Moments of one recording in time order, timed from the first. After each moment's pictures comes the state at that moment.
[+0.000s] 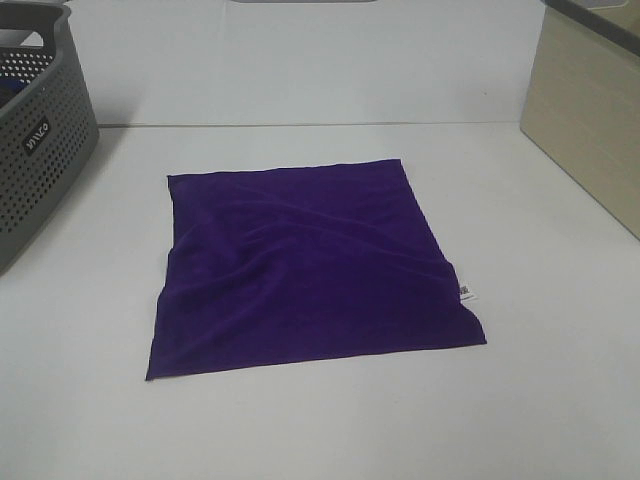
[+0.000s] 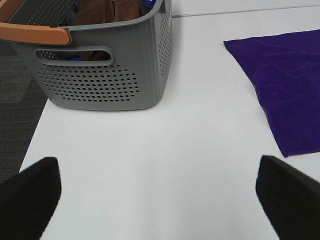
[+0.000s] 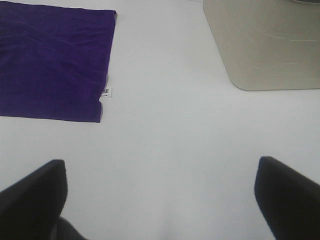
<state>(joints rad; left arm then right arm) 0.05 -0.01 -0.51 0.03 1.05 0.05 0.02 0.06 -0.51 0.10 1.06 -0.16</state>
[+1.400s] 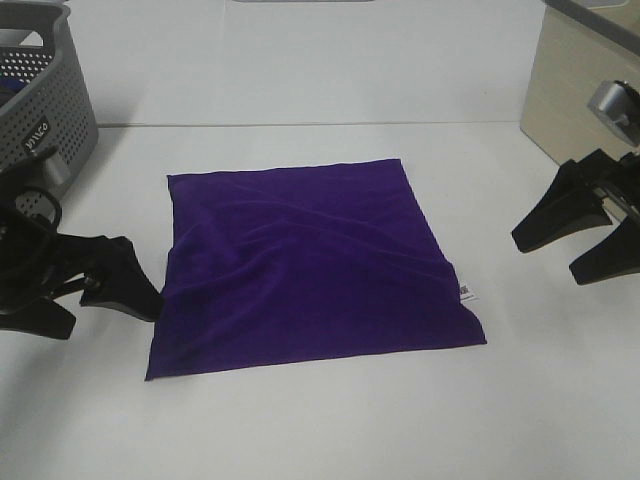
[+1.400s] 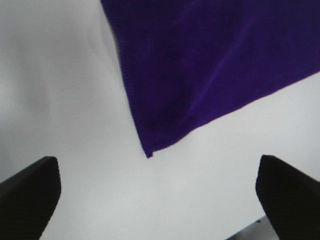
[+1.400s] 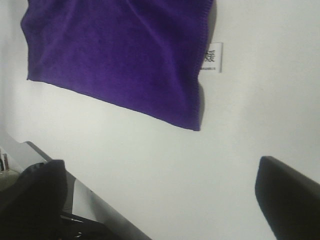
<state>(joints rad) -0.13 1.66 -0.74 -0.78 0.62 0.55 -0.19 1.77 -0.97 0.78 1.05 -0.77</state>
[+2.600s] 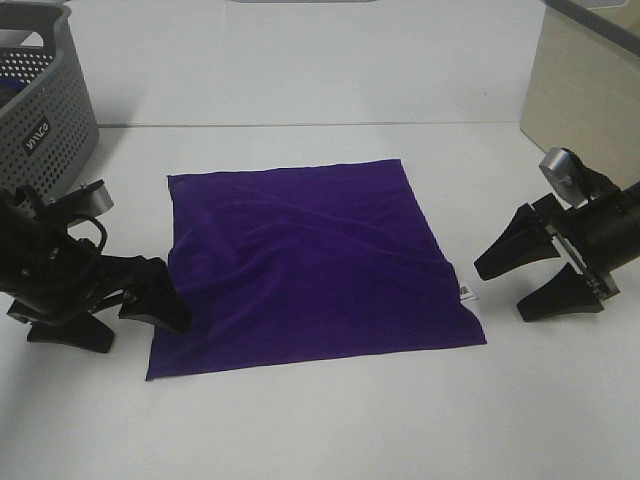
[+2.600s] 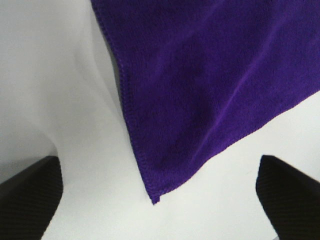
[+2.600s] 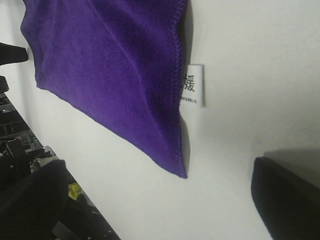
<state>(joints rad) -0.13 1.90 -0.81 -0.91 0.62 0.72 -0.19 2.13 -1.07 0.91 1.07 -0.89</state>
